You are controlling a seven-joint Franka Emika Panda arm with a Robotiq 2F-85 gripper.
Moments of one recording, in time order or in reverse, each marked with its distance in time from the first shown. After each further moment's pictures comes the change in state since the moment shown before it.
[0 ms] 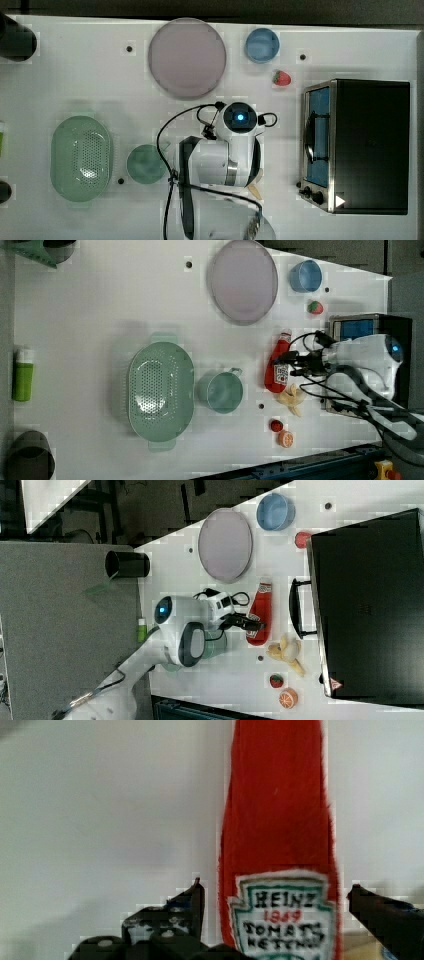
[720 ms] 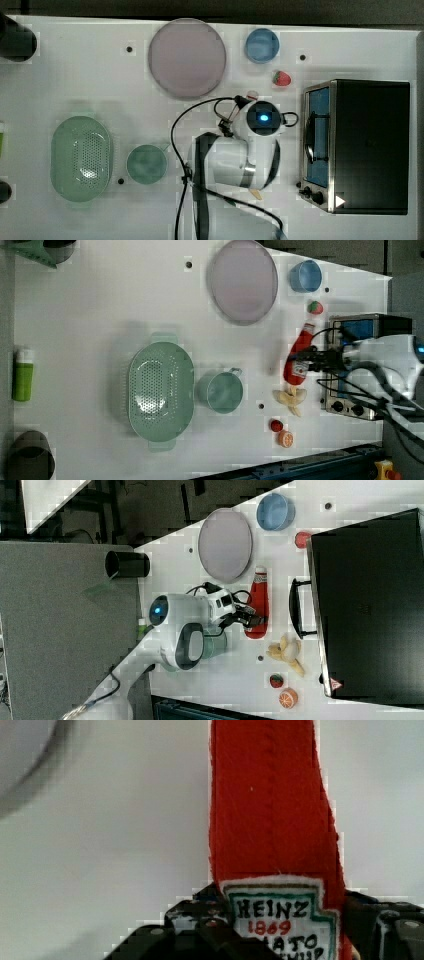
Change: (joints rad) arm -0.039 -0.035 -0.024 0.008 0.013 0.003 0.000
